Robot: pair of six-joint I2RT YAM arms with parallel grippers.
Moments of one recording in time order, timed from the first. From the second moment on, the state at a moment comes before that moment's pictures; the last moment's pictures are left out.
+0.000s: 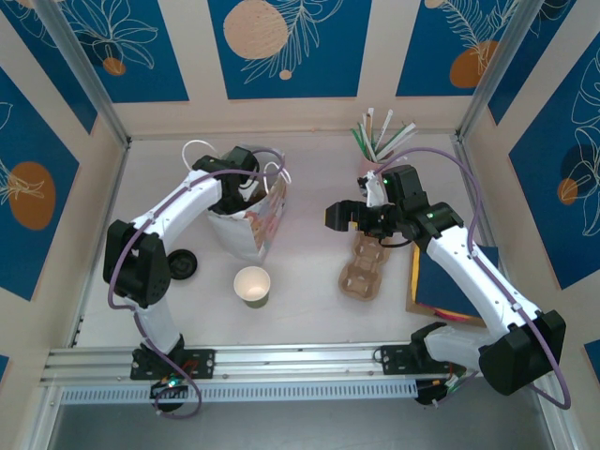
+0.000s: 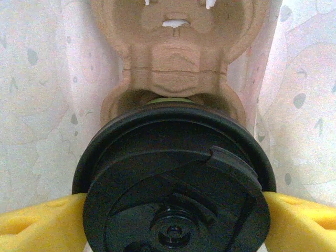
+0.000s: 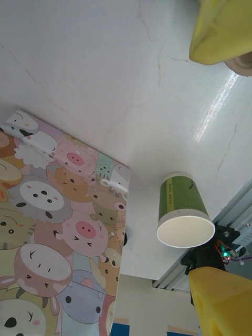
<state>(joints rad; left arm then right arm) -0.45 1.79 1.55 -1.17 0.00 -0.15 0.41 1.17 1.08 -0.73 -0.50 0.51</state>
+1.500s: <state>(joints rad) -0.45 1.78 1.54 -1.19 0.00 -0.15 0.41 1.17 1.08 -0.73 -0.50 0.51</state>
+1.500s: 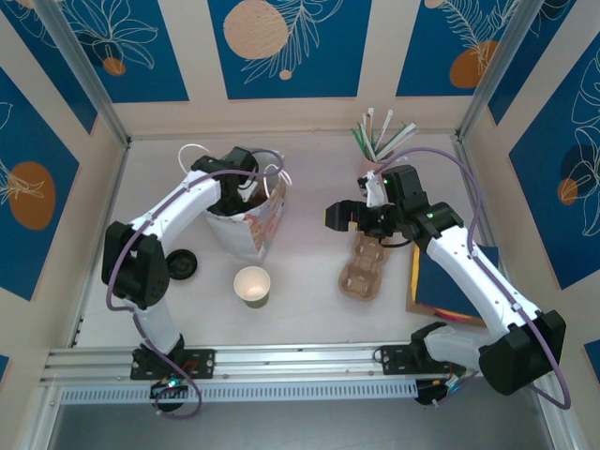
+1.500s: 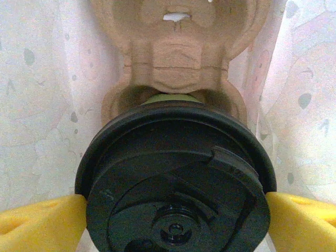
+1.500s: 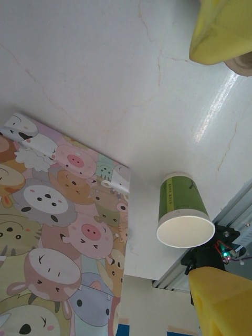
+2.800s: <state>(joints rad) -0.45 1.78 1.52 -1.23 0.00 -0.16 0.41 1.17 1.08 -0.73 -0.50 0.51</state>
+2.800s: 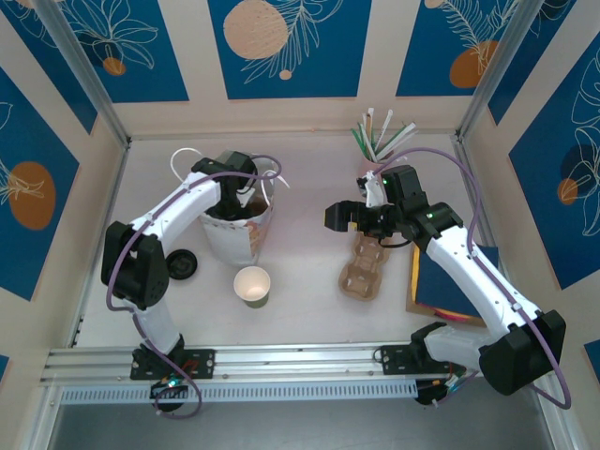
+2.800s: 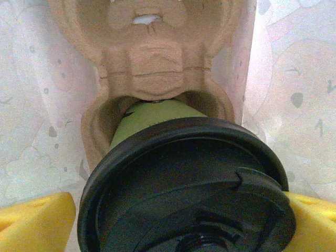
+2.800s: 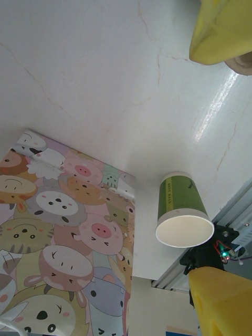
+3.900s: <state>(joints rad) -0.45 1.78 1.52 -1.25 0.00 -0.16 0.41 1.17 1.08 -0.73 -0.50 0.51</state>
